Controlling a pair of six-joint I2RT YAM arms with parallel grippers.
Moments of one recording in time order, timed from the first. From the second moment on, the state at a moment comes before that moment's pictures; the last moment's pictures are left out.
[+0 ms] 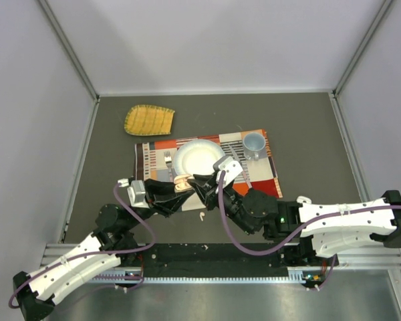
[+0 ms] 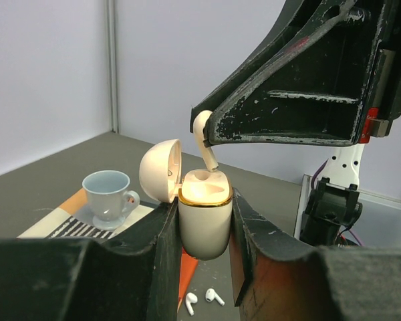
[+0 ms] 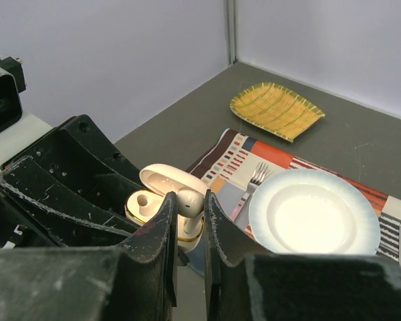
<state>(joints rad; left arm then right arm) -0.88 0.34 0.23 0.56 0.24 -0.24 1.54 1.14 0.97 0.24 0.74 0.06</state>
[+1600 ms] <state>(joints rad) -0.88 0.34 0.22 0.50 0.24 -0.24 1.54 1.16 0.94 0.24 0.71 -0.08</state>
